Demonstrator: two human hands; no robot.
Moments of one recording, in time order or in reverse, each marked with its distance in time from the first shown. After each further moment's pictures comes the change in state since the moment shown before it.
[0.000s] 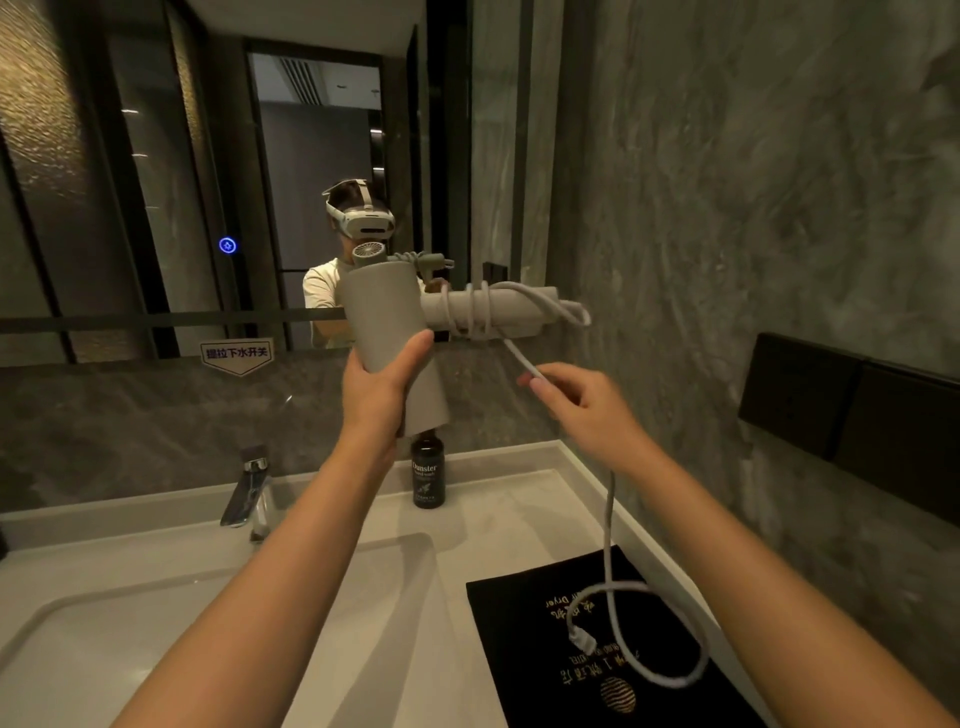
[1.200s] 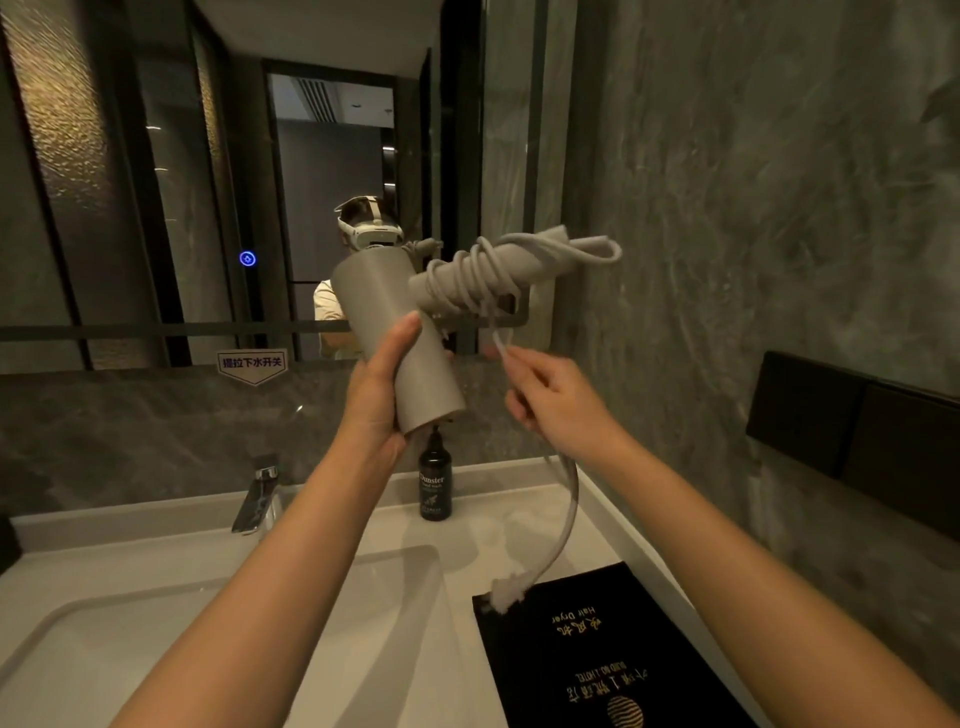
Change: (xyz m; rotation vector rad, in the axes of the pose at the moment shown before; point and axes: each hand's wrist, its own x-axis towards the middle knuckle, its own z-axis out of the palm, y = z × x) left_hand -0.007 0.028 -0.003 -0.375 -0.159 -0.168; right_hand 0.004 -0.062 0.015 0.200 -0.089 0.033
